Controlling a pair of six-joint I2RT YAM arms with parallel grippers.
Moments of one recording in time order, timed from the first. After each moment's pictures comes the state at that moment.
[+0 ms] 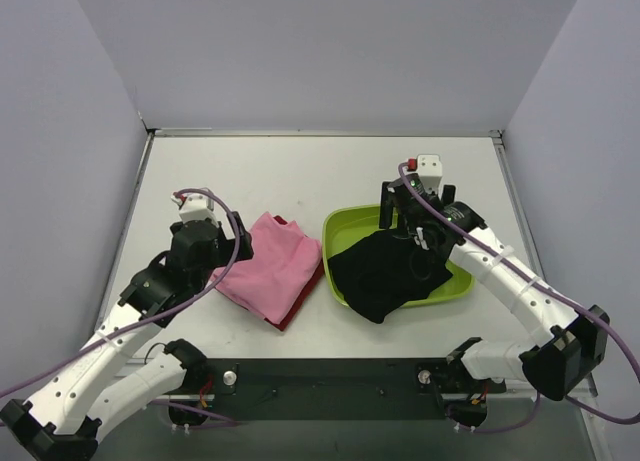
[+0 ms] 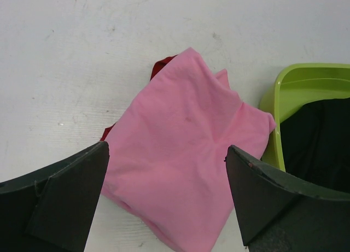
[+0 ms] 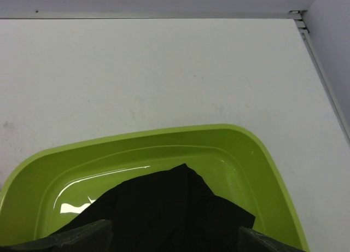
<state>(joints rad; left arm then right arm) -0.62 0.77 0.85 -0.61 -0.46 -0.56 0.61 1.25 1.16 -0.75 0.62 0.46</state>
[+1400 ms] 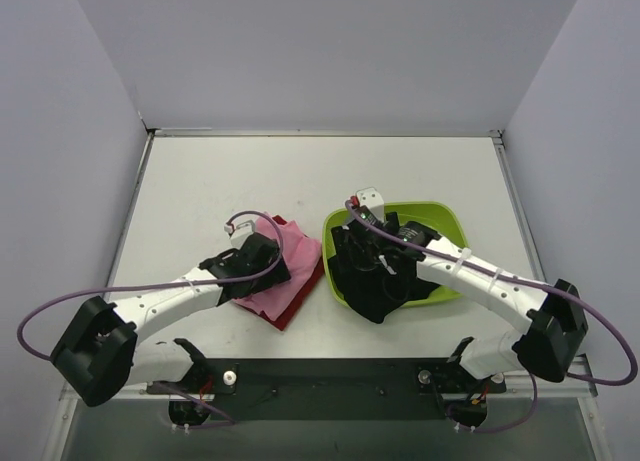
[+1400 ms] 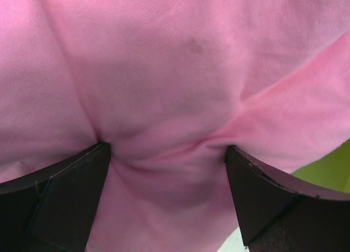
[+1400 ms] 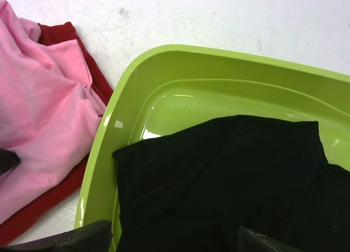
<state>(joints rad) -0.71 1.23 0.62 -0.38 -0.30 -0.98 0.88 1.37 1.09 -0.72 0.40 0.46</state>
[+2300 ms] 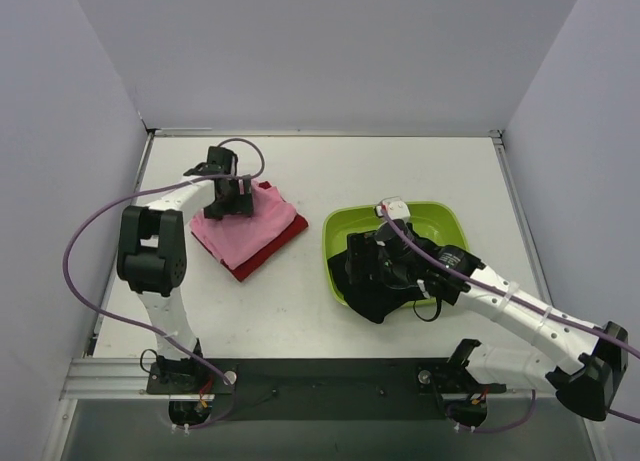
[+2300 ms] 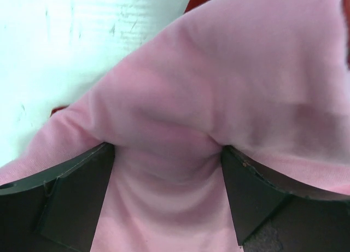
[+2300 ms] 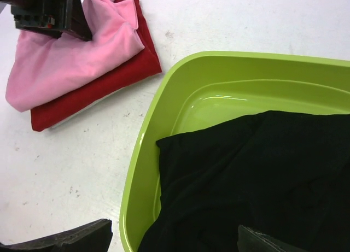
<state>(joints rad) -0.16 1.91 1.35 -0.52 -0.09 -0.28 0.88 1.08 0.92 -0.62 0.27 0.50</state>
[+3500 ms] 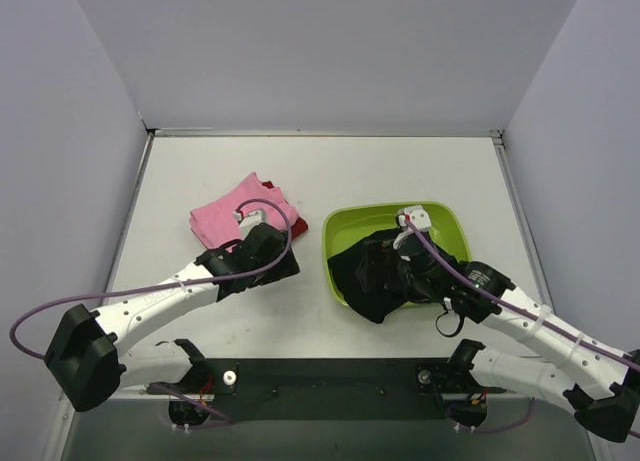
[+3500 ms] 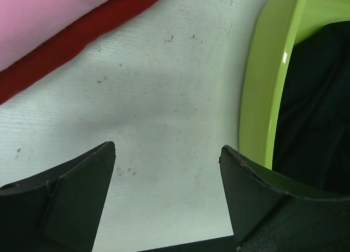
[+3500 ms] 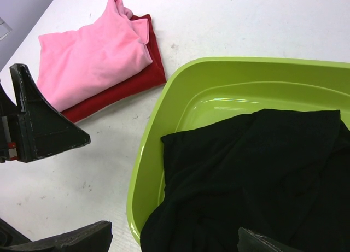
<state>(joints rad) -0.78 1.19 0.80 -0.52 -0.28 -0.96 0.90 0.89 0.85 -0.65 0.27 0.52</state>
